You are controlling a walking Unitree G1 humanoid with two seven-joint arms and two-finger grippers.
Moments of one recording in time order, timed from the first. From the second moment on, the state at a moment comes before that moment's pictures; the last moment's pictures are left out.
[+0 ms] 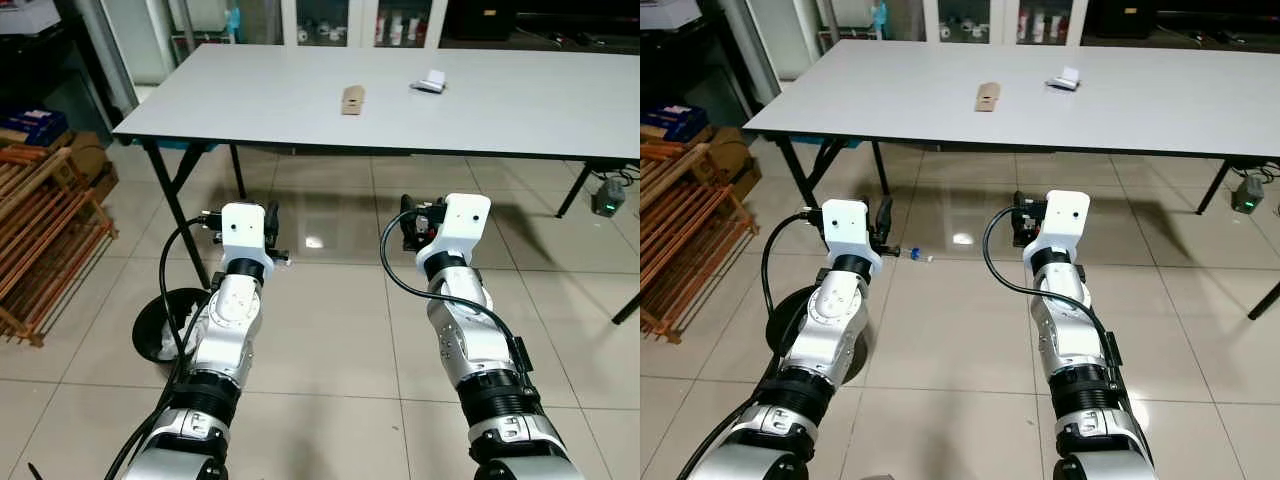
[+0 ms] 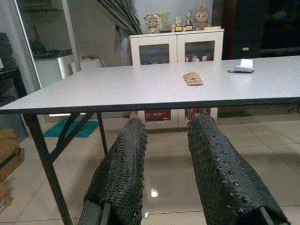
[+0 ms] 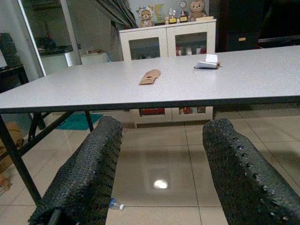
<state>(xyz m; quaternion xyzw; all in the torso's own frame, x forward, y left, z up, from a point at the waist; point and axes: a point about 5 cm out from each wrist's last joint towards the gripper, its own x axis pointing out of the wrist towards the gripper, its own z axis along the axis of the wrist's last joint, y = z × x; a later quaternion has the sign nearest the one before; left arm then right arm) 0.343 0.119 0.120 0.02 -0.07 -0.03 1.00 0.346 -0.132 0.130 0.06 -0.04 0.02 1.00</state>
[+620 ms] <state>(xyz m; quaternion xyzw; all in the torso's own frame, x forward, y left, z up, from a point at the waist) 0.344 0.110 0.122 0.02 -0.07 -0.04 1.00 0.347 -0.143 0.131 0.05 -0.04 0.00 1.00</state>
